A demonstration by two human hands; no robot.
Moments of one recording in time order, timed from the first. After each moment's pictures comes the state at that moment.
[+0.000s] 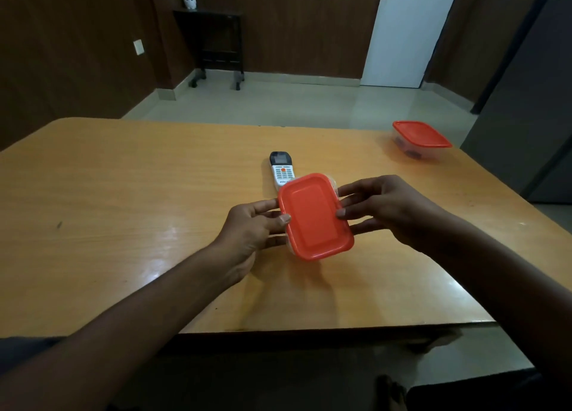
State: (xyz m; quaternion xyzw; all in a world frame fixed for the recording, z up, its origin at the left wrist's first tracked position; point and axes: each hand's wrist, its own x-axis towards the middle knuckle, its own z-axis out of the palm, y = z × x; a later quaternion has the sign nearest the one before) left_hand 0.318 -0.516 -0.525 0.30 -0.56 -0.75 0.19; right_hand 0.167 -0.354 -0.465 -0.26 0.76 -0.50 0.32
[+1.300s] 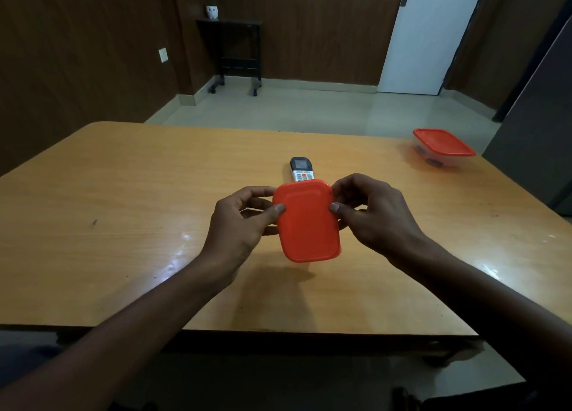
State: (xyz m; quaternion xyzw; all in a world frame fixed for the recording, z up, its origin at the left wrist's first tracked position) left_hand 0.358 -0.536 -0.515 0.25 -0.66 -0.63 0.33; right_hand 0.213 -0.387 -0.480 -0.41 0.79 -0.45 0.07
